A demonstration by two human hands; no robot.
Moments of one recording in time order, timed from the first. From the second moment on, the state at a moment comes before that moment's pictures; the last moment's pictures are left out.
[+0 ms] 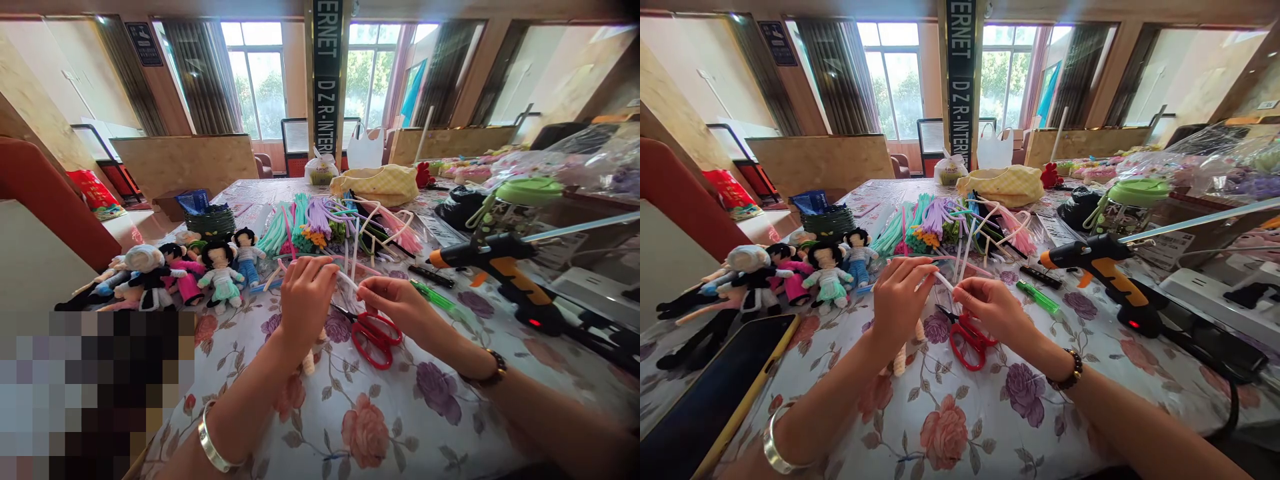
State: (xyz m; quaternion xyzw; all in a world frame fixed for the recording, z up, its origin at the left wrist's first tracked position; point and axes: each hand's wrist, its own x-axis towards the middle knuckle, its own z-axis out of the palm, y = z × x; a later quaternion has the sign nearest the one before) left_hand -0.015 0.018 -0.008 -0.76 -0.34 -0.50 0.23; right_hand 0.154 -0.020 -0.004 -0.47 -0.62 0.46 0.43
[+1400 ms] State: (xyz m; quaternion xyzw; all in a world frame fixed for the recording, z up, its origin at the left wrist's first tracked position) left_hand -0.011 0.015 -0.007 -0.75 -0.36 -0.53 0.18; right_hand 0.149 -0.026 -0.002 -0.41 -0.66 0.47 0.42
